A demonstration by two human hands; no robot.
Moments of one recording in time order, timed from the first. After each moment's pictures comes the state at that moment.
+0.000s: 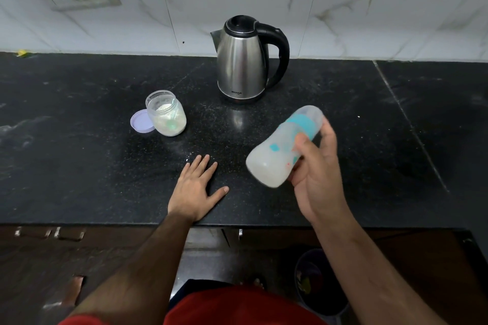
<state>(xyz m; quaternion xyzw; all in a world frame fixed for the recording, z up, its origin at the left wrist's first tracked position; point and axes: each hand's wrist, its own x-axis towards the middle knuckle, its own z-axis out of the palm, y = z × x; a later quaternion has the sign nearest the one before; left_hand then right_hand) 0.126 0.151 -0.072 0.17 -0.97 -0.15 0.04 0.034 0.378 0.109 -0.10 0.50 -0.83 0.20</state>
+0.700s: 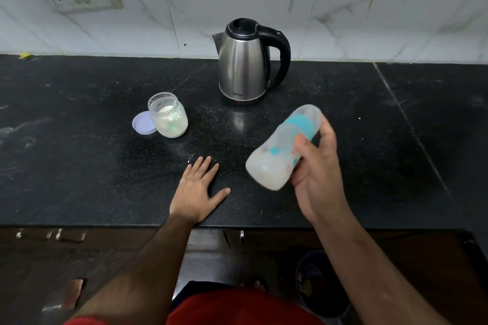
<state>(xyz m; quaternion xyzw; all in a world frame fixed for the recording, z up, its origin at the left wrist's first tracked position) 0.126 0.151 -0.069 0.16 -0.97 -0.16 0.04 0.038 0.374 0.116 -0.11 0.51 -0.83 0.20</state>
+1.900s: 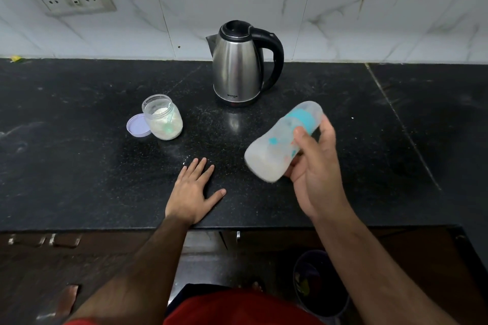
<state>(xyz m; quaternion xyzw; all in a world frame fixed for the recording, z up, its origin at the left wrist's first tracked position) 0.126 0.150 -0.071 0.17 -0.97 -0.15 0.04 0.030 0.377 0.118 -0.09 0.50 -0.84 0.20</state>
